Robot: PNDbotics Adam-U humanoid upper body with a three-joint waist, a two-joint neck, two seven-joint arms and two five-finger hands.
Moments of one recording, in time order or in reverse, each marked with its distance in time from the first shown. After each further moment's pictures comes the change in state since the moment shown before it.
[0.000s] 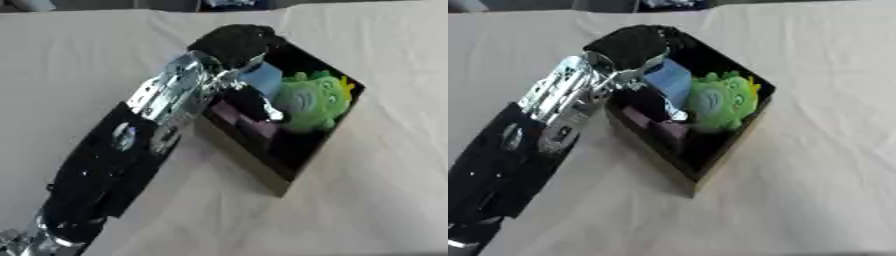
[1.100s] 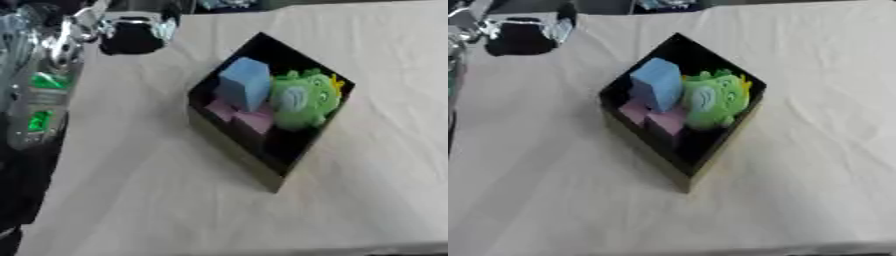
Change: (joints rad) left arm 0.183 0.206 0.308 -0.361 0.084 0.166 0.134; right arm 0.019 -0.002 -0.025 0.000 -0.005 -0.035 -0.034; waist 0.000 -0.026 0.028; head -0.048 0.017
